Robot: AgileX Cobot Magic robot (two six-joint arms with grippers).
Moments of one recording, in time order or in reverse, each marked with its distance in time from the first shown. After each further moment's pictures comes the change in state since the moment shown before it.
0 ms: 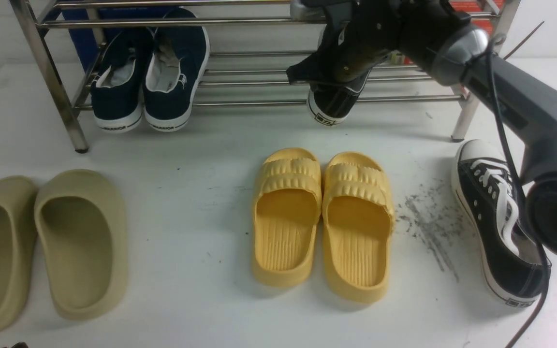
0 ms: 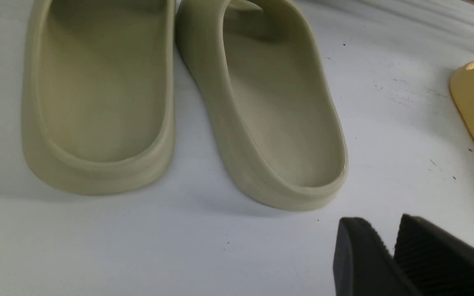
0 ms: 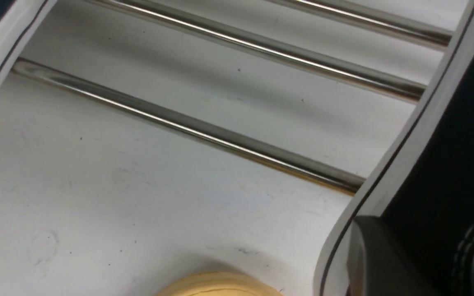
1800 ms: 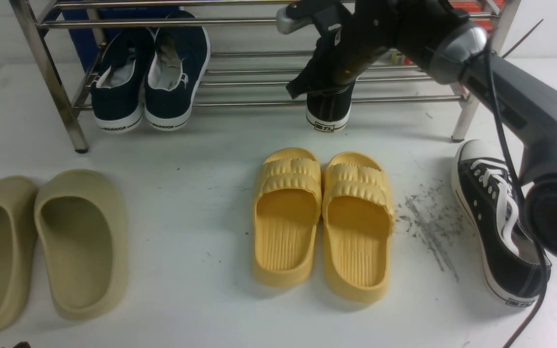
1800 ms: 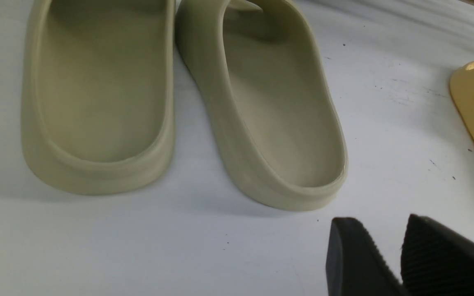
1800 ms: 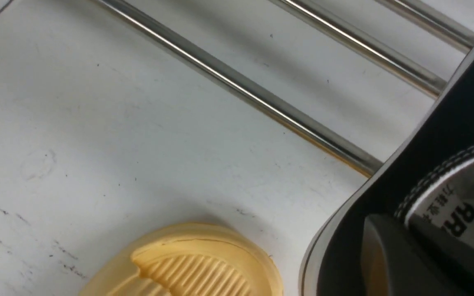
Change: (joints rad) right arm 0.014 -0.004 -0.011 0.026 0.063 -0.260; left arm 0.000 0.000 0.000 -0.001 0.000 0.000
